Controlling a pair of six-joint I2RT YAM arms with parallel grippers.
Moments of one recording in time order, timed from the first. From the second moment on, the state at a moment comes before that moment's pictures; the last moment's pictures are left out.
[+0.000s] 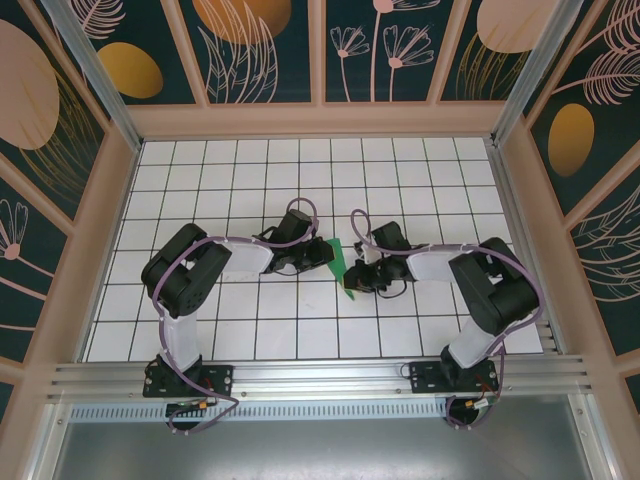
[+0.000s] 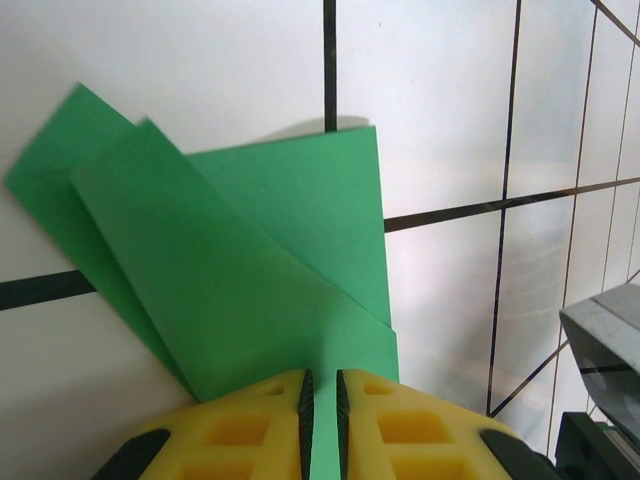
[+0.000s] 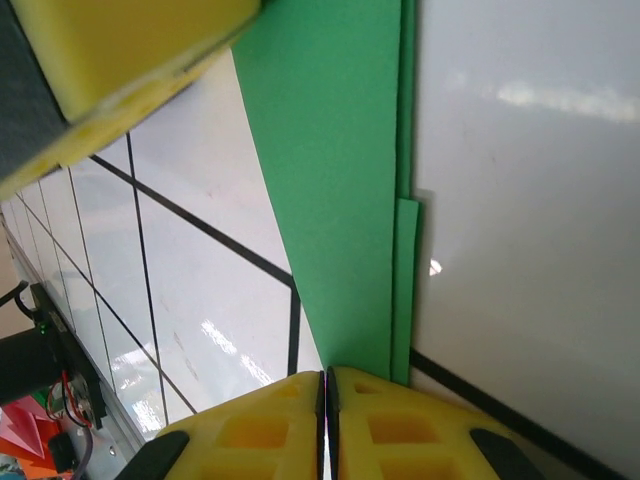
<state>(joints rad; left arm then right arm) -0.68 1.93 0.94 0.16 0.37 -0.94 0.53 1.65 0.65 -0.11 -0.67 0.54</state>
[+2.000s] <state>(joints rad) -0.69 1.95 1.01 0.04 0.33 -0.92 0.61 1.48 0.68 -0.16 -0.52 0.64</state>
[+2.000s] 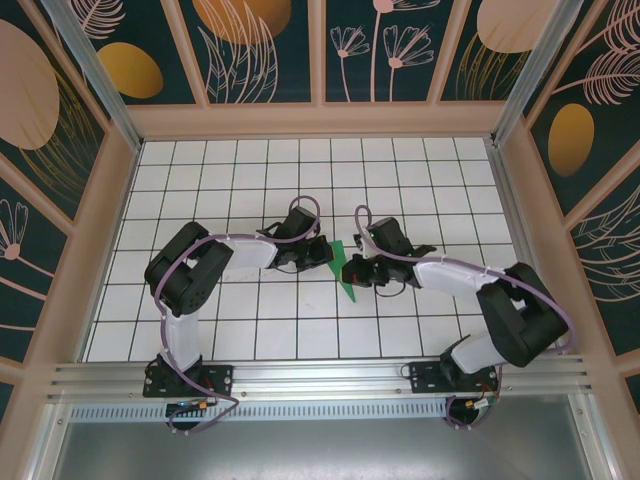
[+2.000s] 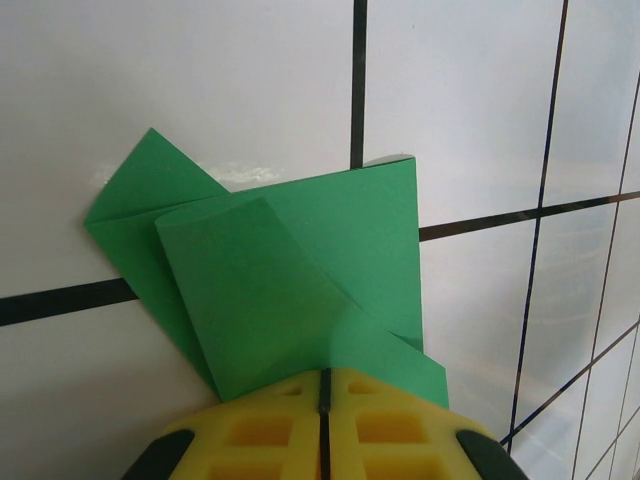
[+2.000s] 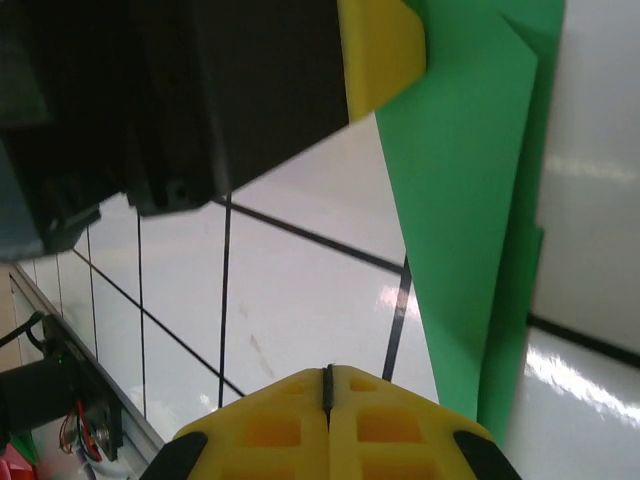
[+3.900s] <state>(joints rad) -0.69 1.84 0.92 0.12 0.34 -0.78 0.54 1.68 0.69 -0.03 -0.54 0.65</state>
